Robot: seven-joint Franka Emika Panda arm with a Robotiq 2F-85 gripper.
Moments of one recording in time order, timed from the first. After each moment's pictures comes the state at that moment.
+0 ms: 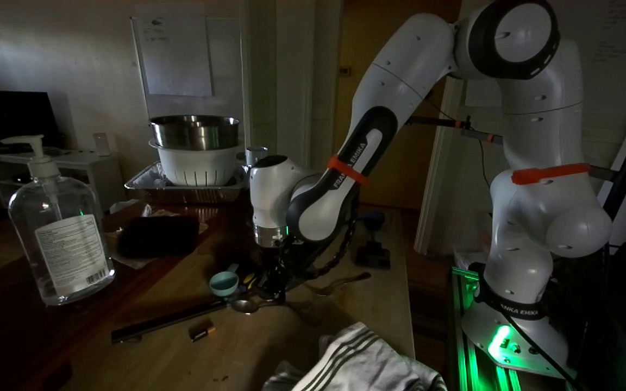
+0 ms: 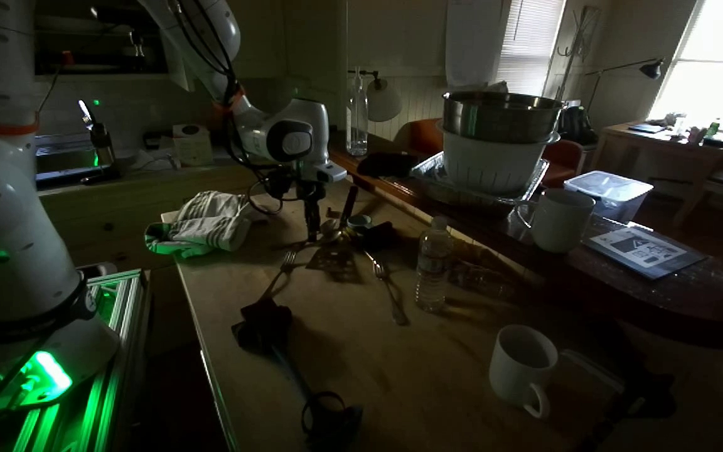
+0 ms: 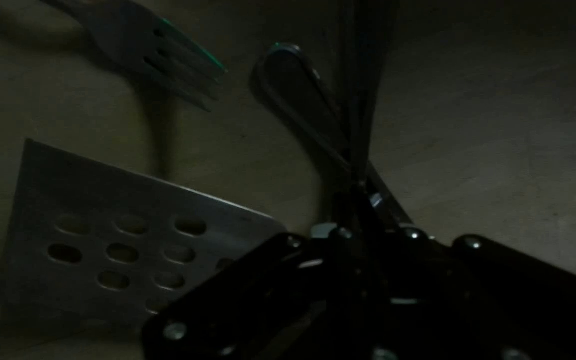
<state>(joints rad) 0.26 0.28 0.06 -2.30 -0.11 2.56 0.55</state>
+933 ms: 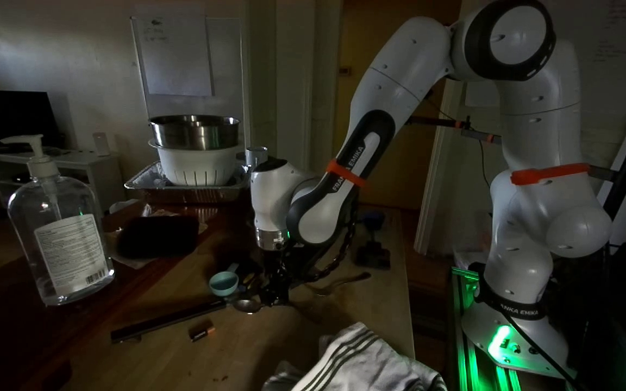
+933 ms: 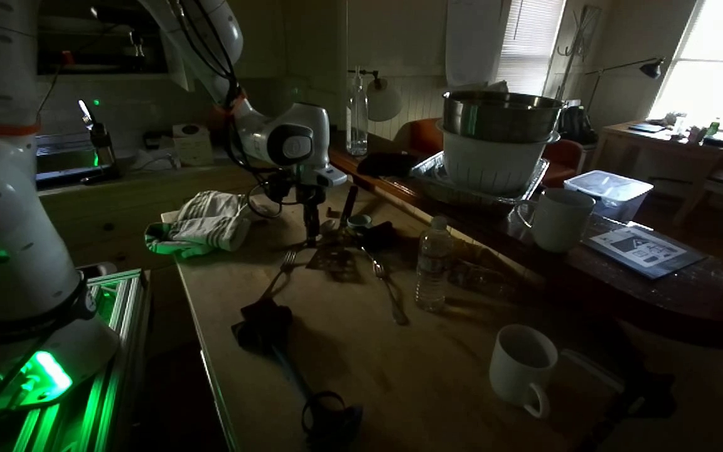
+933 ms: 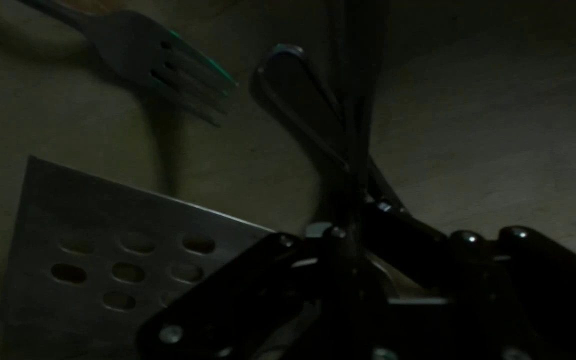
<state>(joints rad) 0.26 0.30 0.06 -2.30 -0.11 2.56 0.55</state>
